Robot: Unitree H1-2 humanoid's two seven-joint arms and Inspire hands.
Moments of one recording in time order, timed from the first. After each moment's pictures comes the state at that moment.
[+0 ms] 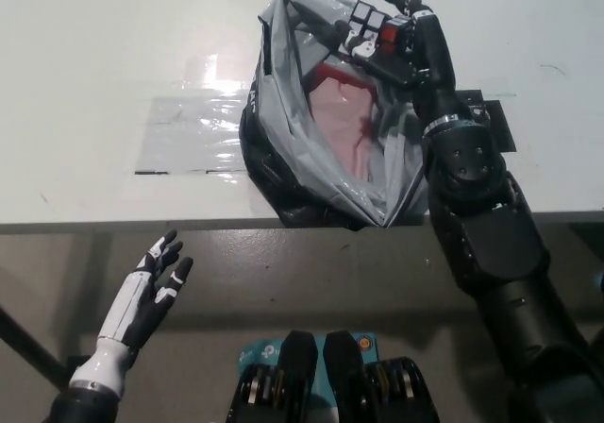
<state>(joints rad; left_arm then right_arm) -0.12 0.21 -0.03 0.08 0.08 0.00 -0.08 -0.89 -0.01 0.08 0.55 -0.01 0.06 -0.21</state>
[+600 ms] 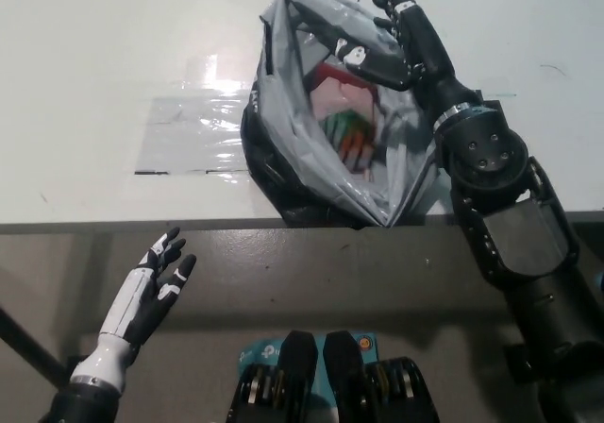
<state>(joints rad) -0.13 0.21 -0.03 0.08 0.08 0.01 -0.09 -0.88 -0.10 0.16 0.45 -0.04 0.16 -0.02</state>
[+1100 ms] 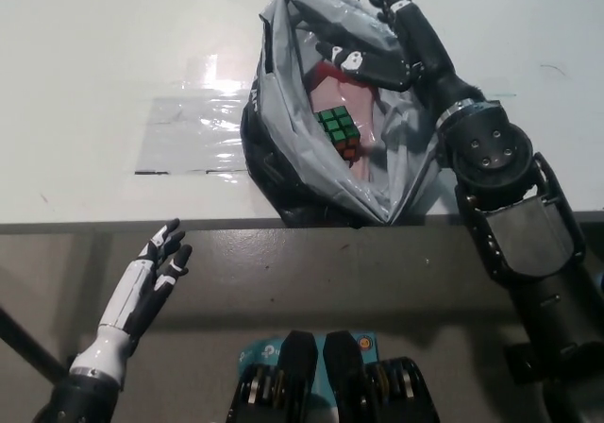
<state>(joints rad) -0.16 0.22 -0.03 0.08 0.09 0.01 -0.09 -0.88 -0.11 0.17 0.38 -0.10 0.18 0.00</state>
